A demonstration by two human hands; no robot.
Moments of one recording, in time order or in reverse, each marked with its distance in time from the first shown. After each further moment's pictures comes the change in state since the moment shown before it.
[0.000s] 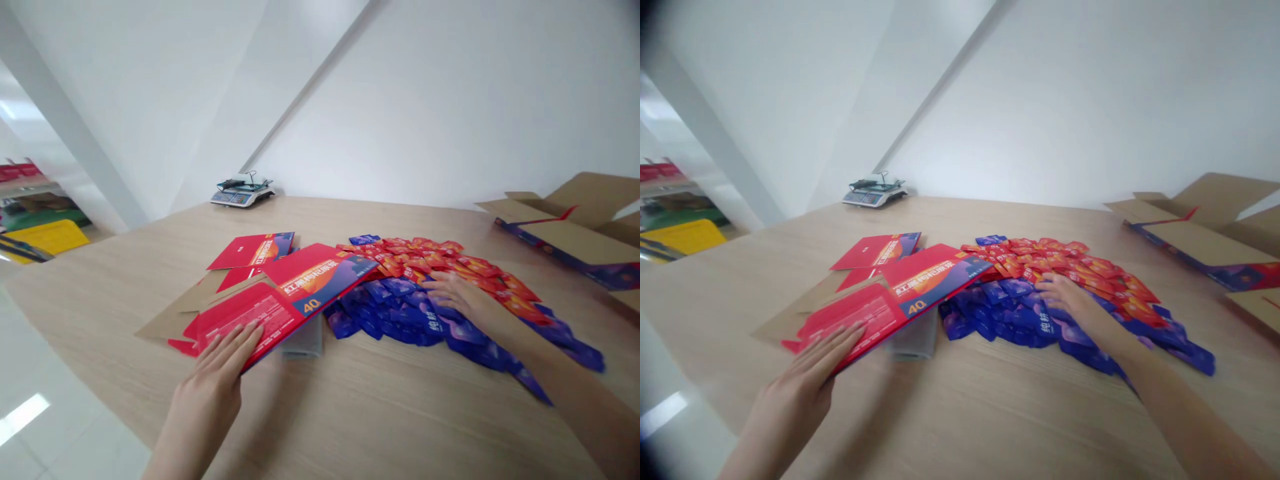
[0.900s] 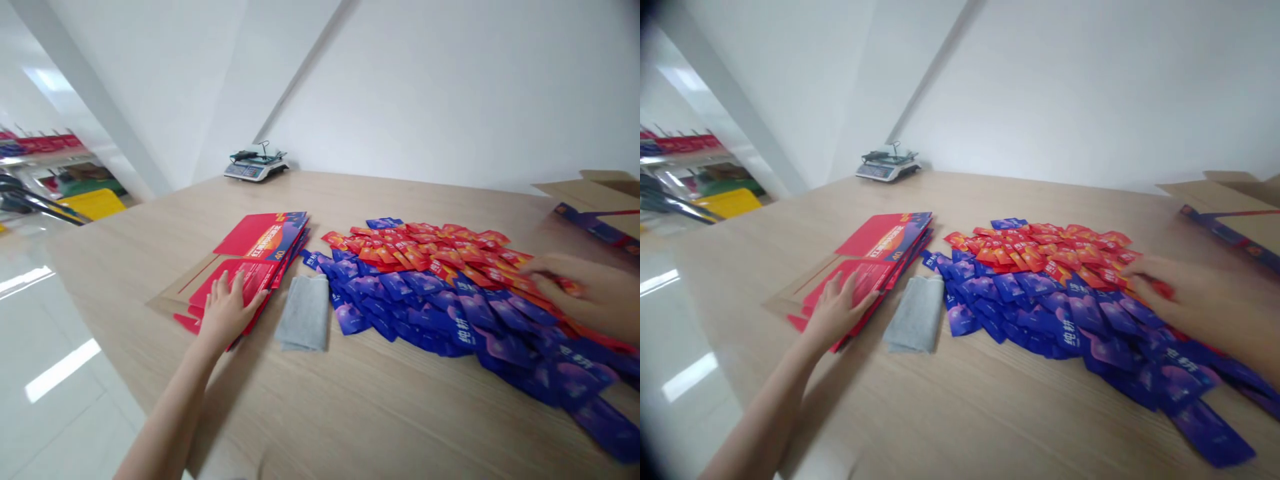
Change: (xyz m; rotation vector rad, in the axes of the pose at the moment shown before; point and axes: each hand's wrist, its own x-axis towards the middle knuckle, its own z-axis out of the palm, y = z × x) left_hand 0.058 -0.039 0.085 -0.051 -0.397 -0.749; right_hand 0.041 0.016 -0.109 -0.857 0.133 -0.528
